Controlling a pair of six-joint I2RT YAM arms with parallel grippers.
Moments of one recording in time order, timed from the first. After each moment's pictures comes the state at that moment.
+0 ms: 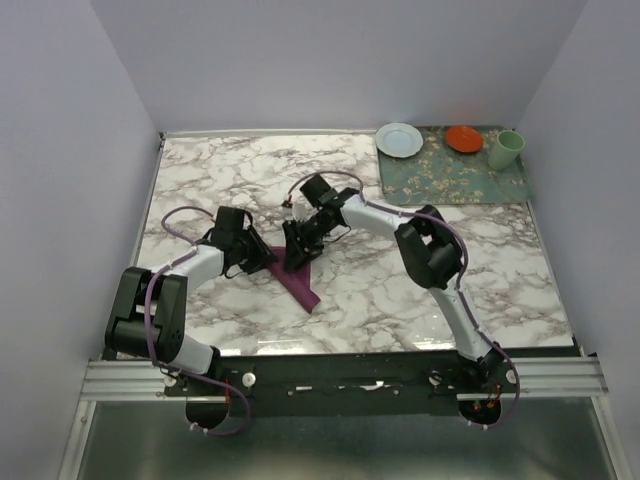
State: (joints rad) left arm -0.20 1.47 0.67 -0.15 0.22 -0.81; right arm 0.73 2.40 1.84 -0.57 -0.89 0.32
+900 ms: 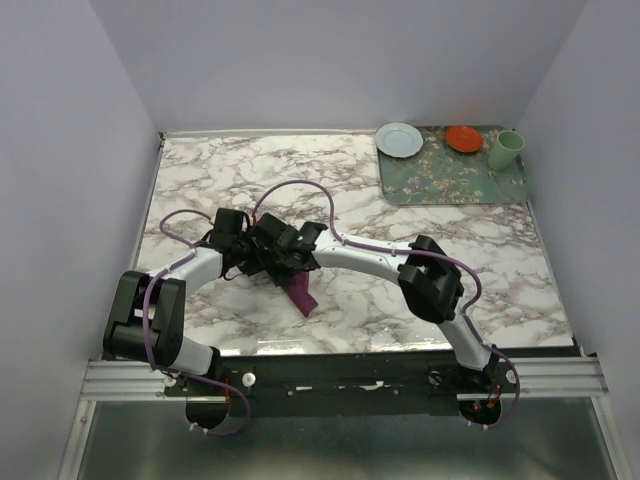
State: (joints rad) left arm -0.20 1.45 0.65 -0.16 0.22 -0.84; right arm 1.09 2.18 1.81 -0.67 0.12 0.36
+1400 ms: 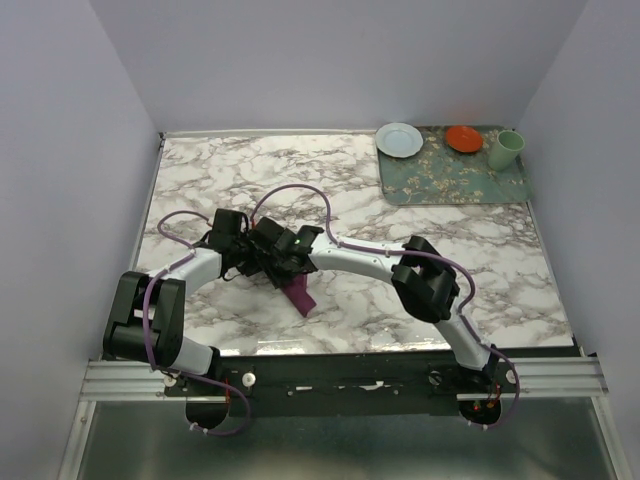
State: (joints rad) left arm -0.20 1.44 0.65 -0.16 0.21 -0.84; right arm 1.09 2.23 1.81 -0.64 0.12 0.36
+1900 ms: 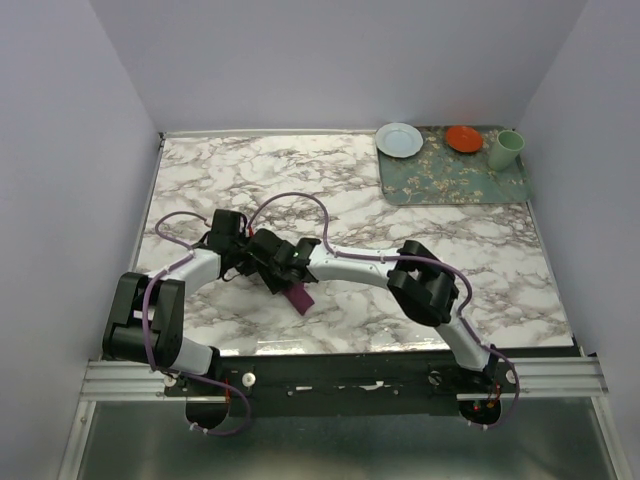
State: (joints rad) left arm -0.19 1.44 0.64 -0.15 0.19 -0.86; right arm 1.12 2.24 1.73 -0.52 0.20 0.35
